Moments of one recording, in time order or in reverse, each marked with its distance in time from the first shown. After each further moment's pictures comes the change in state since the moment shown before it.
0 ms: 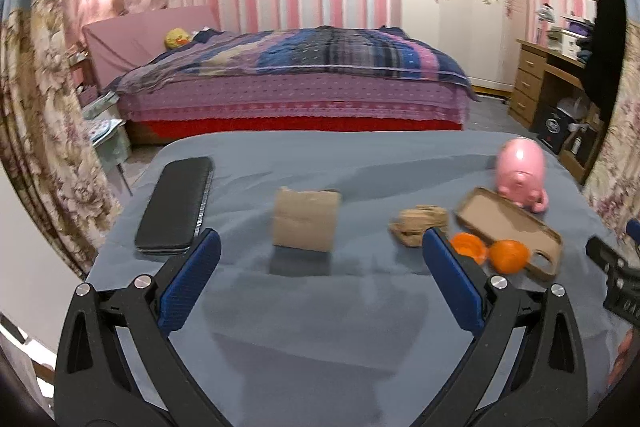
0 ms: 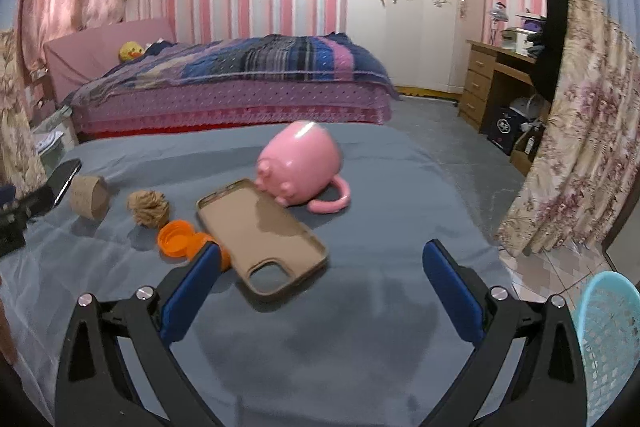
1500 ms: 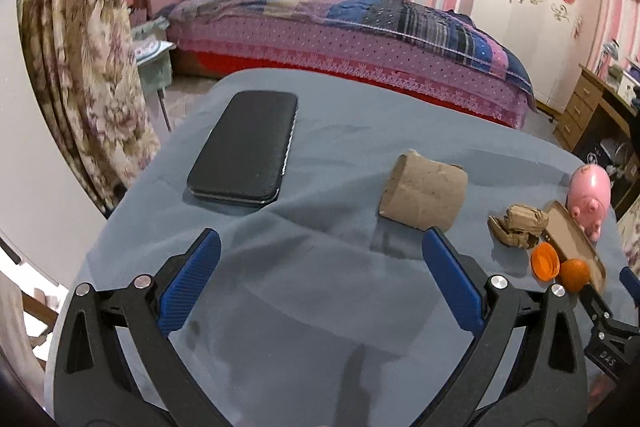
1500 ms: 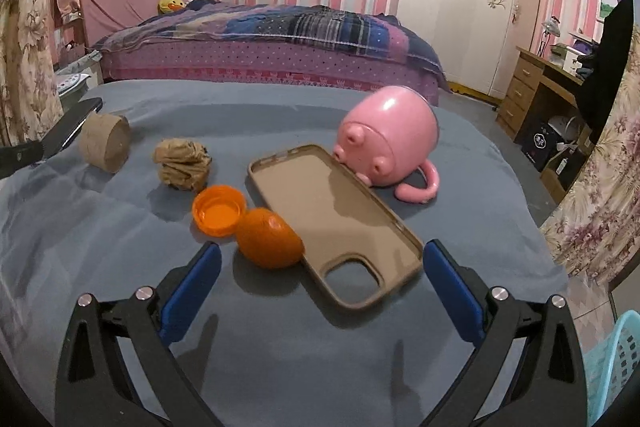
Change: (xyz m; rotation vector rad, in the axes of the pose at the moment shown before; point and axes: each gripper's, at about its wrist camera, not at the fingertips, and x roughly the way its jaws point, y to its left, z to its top) left arm 0.034 0.076 -0.014 -0.224 0.154 0.110; right arm 0.049 0.055 0.001 -0.152 0.095 0.082
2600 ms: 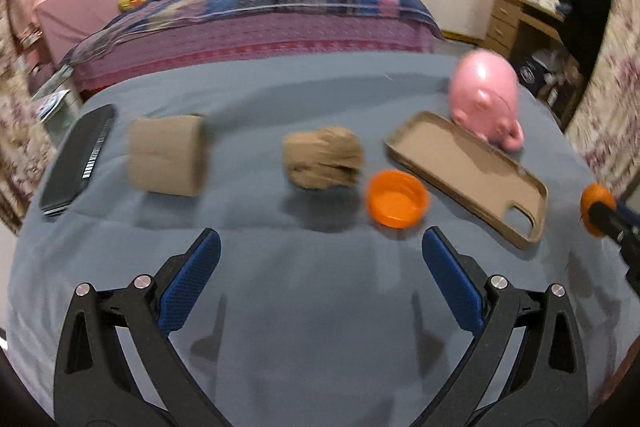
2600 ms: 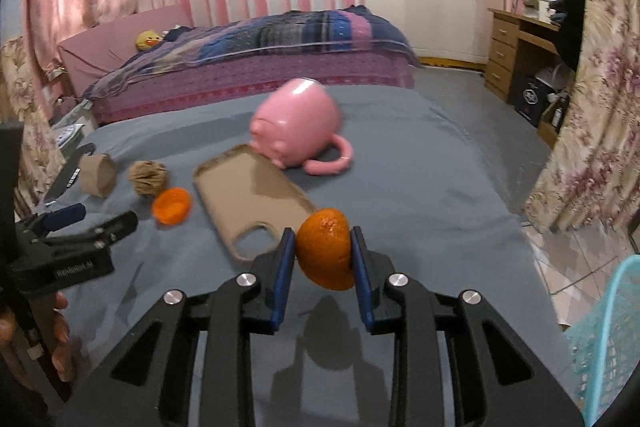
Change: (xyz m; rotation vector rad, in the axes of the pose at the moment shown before) left arm 0.005 -0.165 -0.055 0.332 0.059 -0.209; right arm -0.037 -0.095 -0.030 0.193 -0.009 0.027
